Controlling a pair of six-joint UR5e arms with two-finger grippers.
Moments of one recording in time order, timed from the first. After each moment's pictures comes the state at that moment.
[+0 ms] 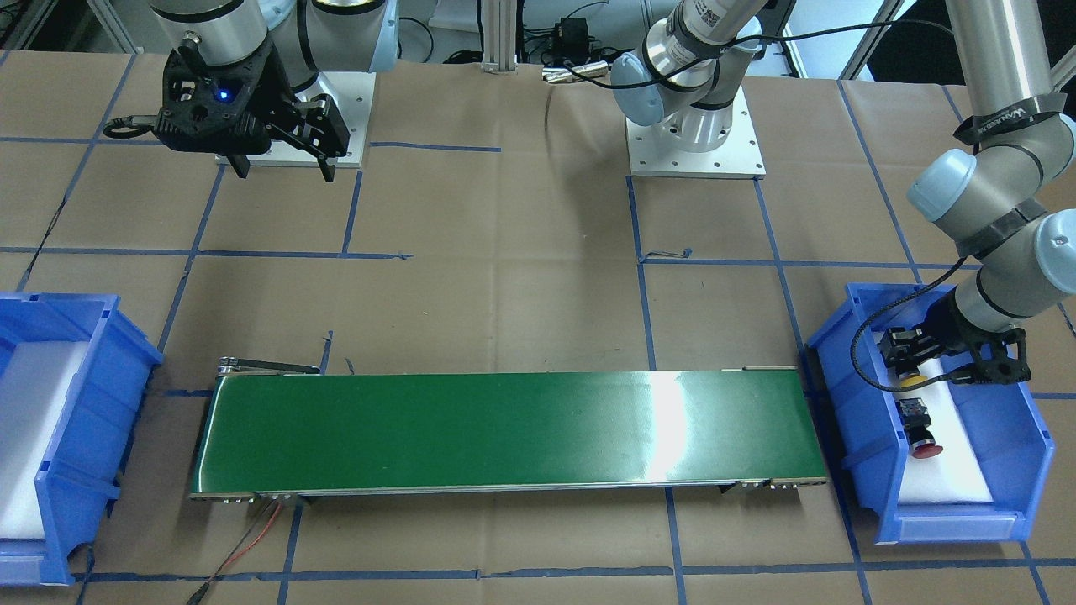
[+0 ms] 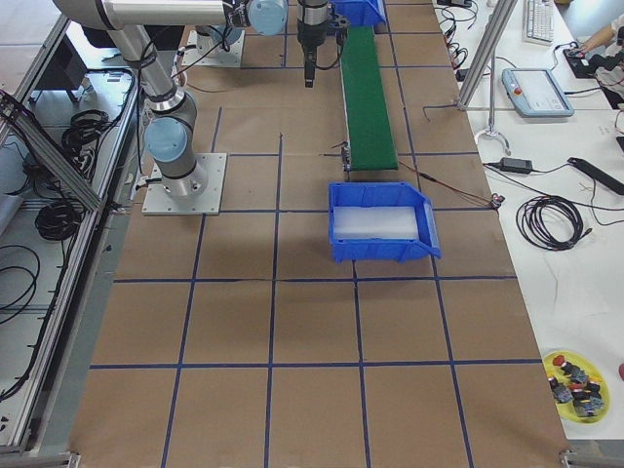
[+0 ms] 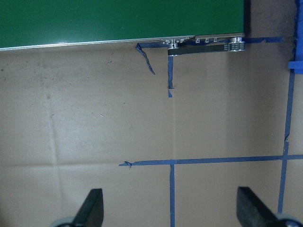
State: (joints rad) left arm -0.95 -1.94 -1.87 -0.92 1.64 0.58; right arm 1.61 -1.70 1.73 -1.57 -1.57 0.08
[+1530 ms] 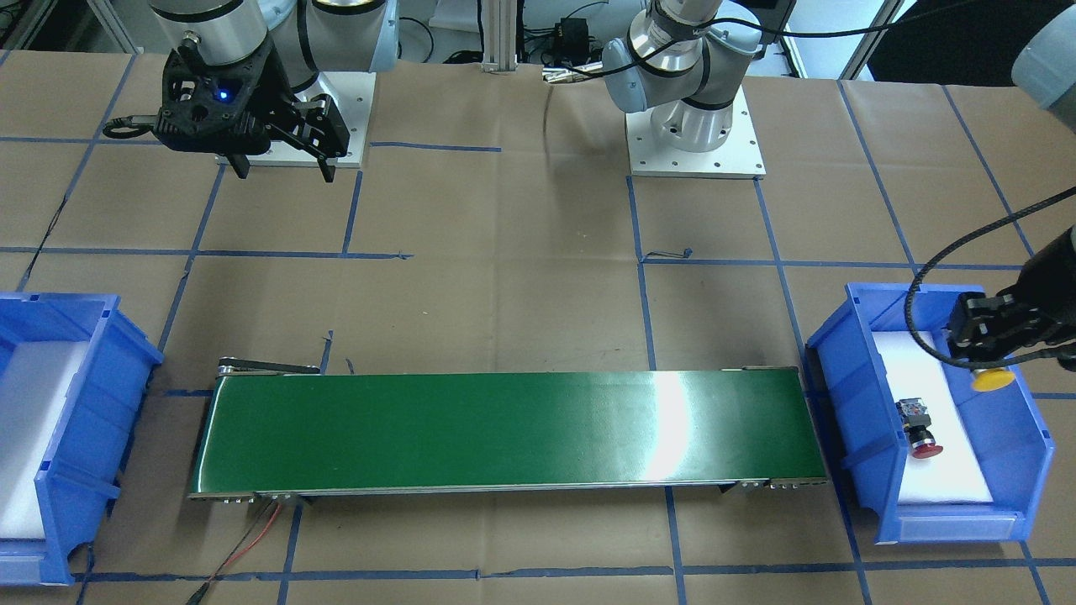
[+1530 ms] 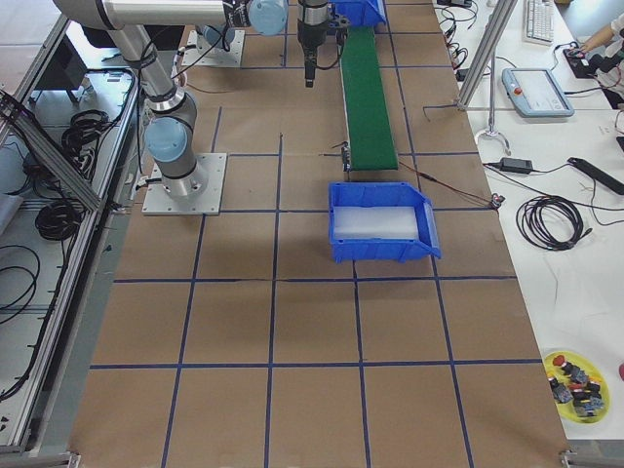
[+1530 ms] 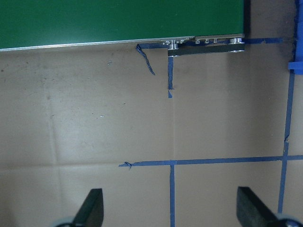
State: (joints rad) left arm -1.19 -1.85 -1.40 -1.43 1.62 0.44; right arm 1.61 -1.70 1.73 -1.57 -1.57 0.08
